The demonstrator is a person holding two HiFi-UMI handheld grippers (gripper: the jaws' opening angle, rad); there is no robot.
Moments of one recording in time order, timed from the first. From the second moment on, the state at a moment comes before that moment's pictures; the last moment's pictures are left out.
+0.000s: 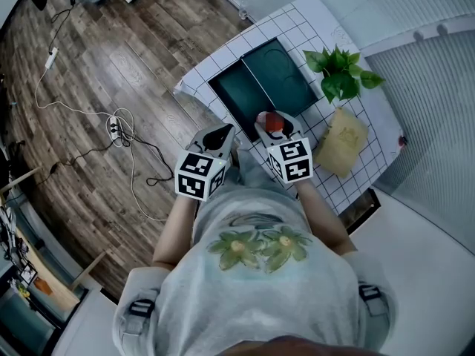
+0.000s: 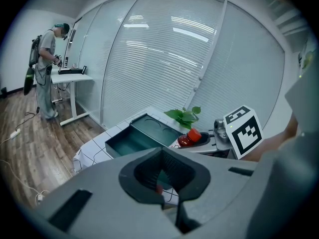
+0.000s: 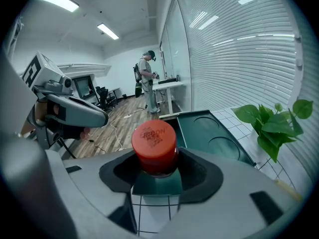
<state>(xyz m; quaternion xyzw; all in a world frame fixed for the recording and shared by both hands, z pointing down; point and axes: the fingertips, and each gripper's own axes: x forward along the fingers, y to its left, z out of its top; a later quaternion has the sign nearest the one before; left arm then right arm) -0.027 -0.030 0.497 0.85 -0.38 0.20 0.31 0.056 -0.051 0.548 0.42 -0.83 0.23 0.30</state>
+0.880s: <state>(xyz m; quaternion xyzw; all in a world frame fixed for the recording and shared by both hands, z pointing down) -0.027 -0.035 0.503 0.84 -0.38 0.21 0.32 0.055 -0.053 0.566 0.40 -0.82 0.24 0.32</state>
